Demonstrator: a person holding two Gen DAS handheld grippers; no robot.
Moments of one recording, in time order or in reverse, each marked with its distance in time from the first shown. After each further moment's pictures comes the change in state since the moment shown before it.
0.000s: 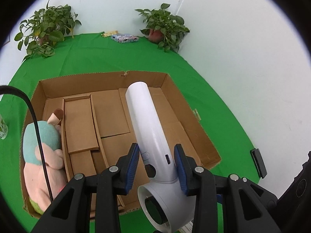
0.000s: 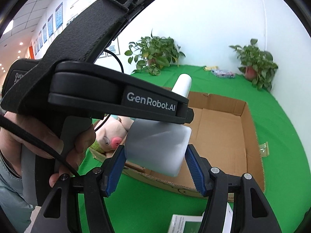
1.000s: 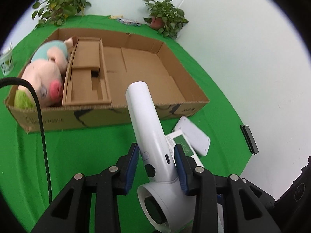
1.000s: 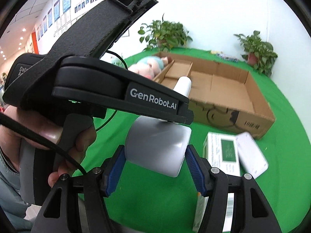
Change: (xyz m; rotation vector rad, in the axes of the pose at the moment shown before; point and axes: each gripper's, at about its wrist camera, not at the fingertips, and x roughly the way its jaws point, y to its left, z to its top) left arm -0.043 -0.010 -0.158 -0.076 -0.002 -0.069; right arm -0.064 0.084 -0.145 -0.060 0.040 -0.033
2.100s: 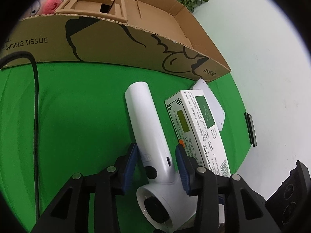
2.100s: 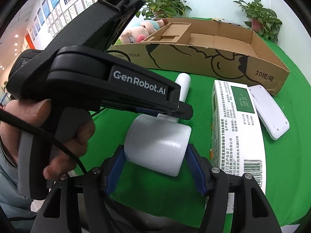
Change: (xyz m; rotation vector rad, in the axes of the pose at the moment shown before) left arm 0.068 0.035 -0.055 -0.184 0.217 -0.070; right arm 0.034 -0.022 -0.059 0.094 0.215 0.101
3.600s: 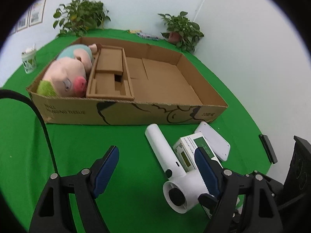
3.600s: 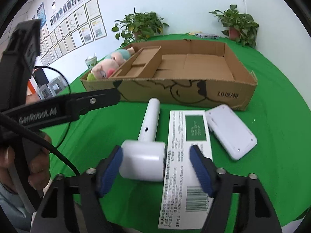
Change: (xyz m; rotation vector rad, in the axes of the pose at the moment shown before) left arm -0.059 -0.035 -0.002 0.131 -0.334 0.181; right arm -0.032 -0.051 0.022 0.091 -0.118 -0.071
